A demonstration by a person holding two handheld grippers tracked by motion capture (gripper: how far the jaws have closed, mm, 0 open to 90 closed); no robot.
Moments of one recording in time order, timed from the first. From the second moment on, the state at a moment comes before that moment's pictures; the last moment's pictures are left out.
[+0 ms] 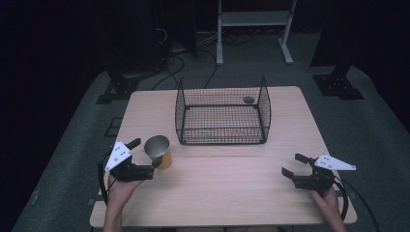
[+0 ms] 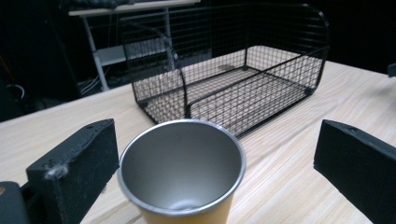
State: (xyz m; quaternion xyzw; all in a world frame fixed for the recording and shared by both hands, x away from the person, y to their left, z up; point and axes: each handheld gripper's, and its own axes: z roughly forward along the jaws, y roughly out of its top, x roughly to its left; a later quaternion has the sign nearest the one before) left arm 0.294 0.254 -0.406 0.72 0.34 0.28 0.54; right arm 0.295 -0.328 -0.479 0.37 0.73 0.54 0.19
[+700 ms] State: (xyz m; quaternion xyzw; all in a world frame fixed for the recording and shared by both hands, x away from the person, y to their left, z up) left arm 0.310 0.261 -0.431 0.73 0.37 0.27 0.51; right arm 0.295 -0.327 -0.479 0.37 0.73 0.54 0.19
